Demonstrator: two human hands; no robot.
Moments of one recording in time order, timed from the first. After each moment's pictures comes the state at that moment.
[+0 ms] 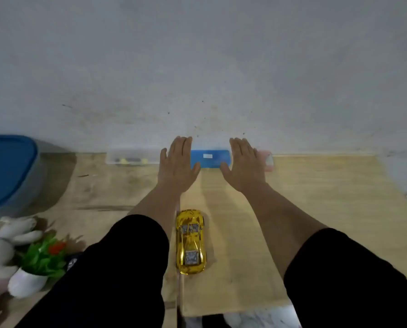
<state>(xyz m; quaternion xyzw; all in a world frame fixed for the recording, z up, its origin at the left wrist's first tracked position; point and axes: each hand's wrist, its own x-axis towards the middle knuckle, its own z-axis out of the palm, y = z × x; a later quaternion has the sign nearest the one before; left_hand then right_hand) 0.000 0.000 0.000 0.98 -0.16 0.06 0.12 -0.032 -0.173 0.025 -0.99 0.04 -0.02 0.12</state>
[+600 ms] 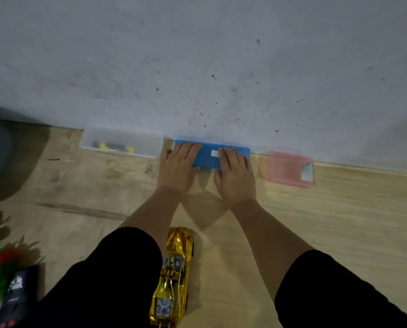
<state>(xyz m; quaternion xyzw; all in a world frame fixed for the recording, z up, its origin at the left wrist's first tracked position) 0.071 -0.029 -0.109 0.99 -0.10 0.02 0.10 0.055 -0.185 -0.127 -0.99 -0.09 -0.09 0.08</state>
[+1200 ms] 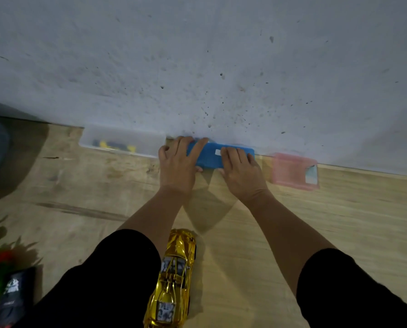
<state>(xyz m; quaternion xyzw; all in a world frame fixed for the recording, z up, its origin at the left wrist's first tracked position) 0.076 -0.029 -0.117 0.99 -0.07 0.07 0.08 0.078 -0.204 -0.134 -0.94 -0.24 -0.22 -0.09</state>
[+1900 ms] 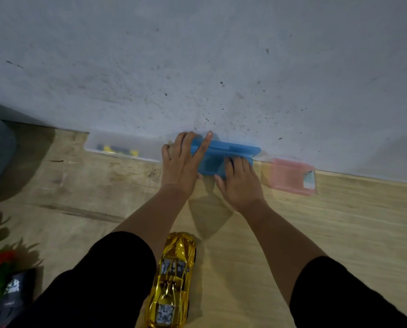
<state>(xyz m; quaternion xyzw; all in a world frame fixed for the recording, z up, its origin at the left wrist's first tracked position) 0.077 -0.033 -0.102 0.99 -0.09 0.04 -0.01 0.062 -0.195 -0.130 -0.99 -0.14 -0.10 0.02</state>
